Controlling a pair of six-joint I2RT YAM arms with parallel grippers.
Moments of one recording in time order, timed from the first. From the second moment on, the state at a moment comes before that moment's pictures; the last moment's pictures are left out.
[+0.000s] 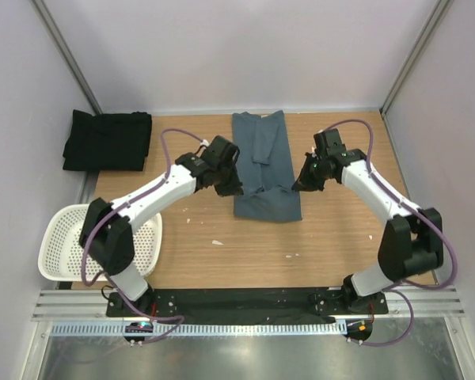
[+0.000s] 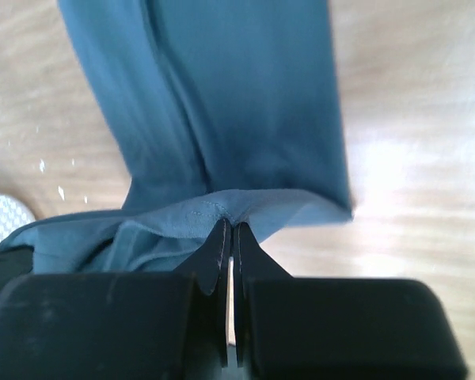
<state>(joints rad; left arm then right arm) -0.70 1.64 1.36 -0.66 0.00 -0.93 0.27 1.47 1.15 -0.70 -0.20 0.62</state>
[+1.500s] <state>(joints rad) -0.47 2.22 1.84 -0.65 0.13 -0.75 0.12 2.14 1.69 -0.62 -0.25 0.50</state>
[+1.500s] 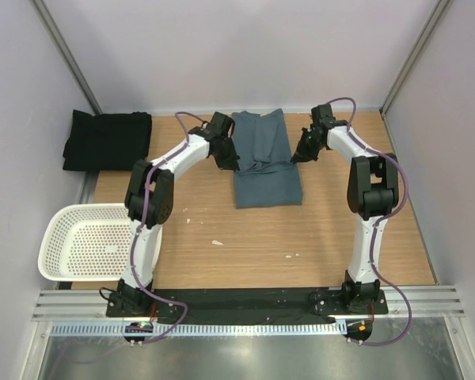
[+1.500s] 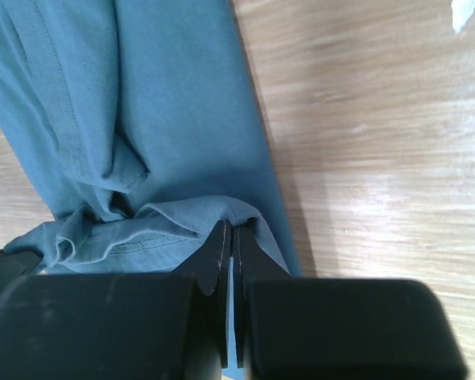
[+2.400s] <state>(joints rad) -0.46 2.23 1.87 -0.64 0.14 -0.70 0.12 2.11 1.72 -0.63 -0.24 0.48</state>
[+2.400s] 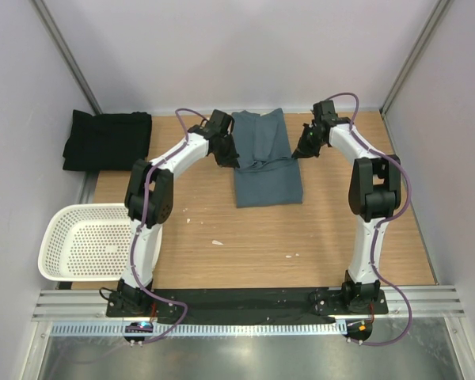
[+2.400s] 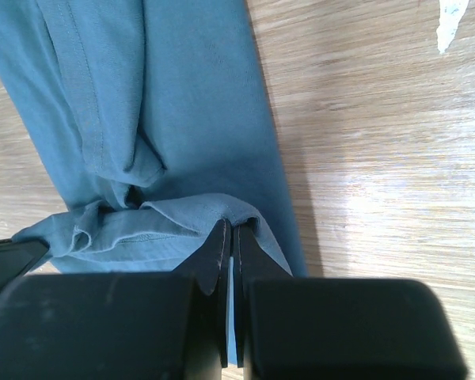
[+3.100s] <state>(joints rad) -0.46 2.23 1.90 -0.62 0.13 -0.69 0.12 2.13 1.76 -0.61 -0.23 0.47</state>
